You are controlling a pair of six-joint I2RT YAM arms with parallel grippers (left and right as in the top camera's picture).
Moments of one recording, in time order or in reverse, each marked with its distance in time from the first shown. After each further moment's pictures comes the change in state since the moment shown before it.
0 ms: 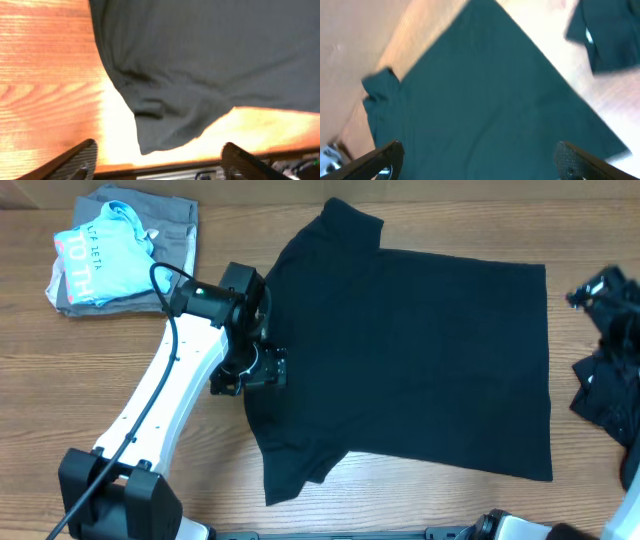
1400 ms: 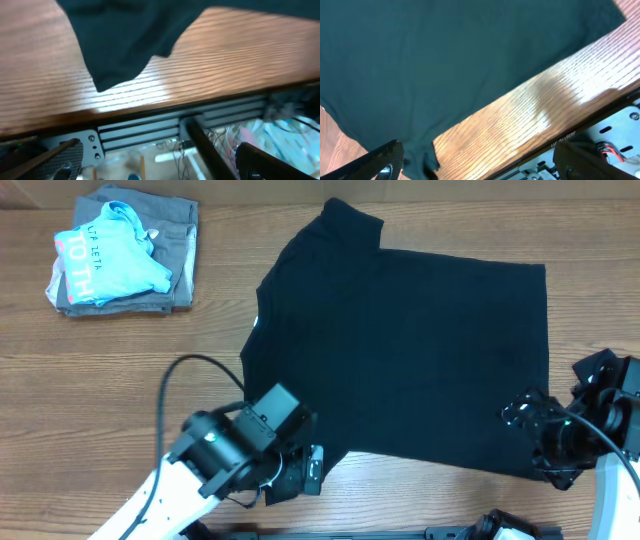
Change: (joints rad) left arm -0.481 -0.531 -0.410 0.071 0.022 -0.418; right arm 0.000 -0.390 -0.686 -0.060 -0.077 -0.076
